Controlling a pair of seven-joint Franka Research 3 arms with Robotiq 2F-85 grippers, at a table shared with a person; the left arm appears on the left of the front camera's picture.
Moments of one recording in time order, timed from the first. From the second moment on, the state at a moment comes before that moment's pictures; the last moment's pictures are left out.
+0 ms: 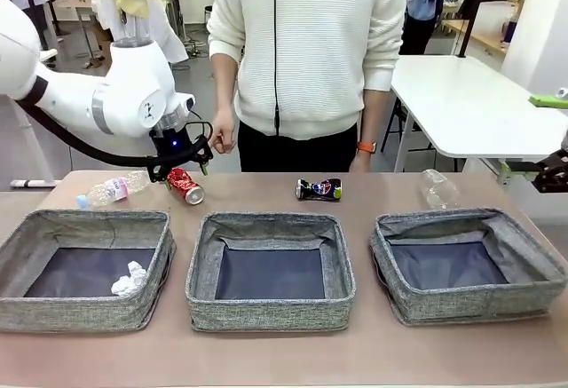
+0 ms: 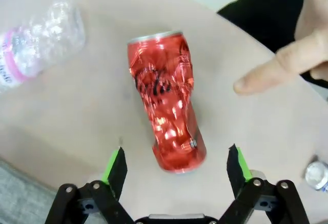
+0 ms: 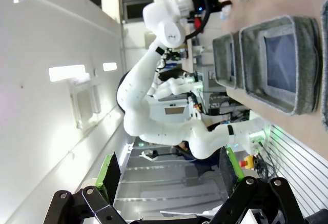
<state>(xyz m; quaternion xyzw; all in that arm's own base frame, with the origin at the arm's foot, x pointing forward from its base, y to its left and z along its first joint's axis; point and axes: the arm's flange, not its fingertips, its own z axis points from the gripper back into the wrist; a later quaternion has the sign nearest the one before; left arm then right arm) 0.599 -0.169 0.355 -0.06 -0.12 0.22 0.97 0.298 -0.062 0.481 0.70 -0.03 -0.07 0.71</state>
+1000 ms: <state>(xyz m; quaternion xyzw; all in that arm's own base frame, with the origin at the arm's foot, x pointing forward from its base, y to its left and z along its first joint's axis) 0.601 -0.169 0.315 -0.04 -0.14 0.20 0.97 0.298 -0.062 0.481 0.70 -0.03 -0.07 0.71</state>
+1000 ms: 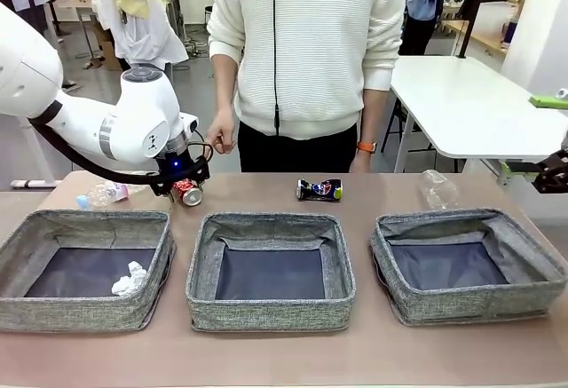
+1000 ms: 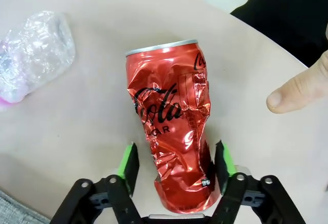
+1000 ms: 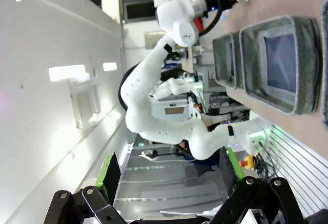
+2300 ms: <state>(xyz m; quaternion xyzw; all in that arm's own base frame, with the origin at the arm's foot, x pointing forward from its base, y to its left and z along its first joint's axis) 0.564 -0.156 0.387 -0.08 -0.12 0.20 0.97 0.298 -0.062 0.481 0.70 -0.03 -0.07 0.71</state>
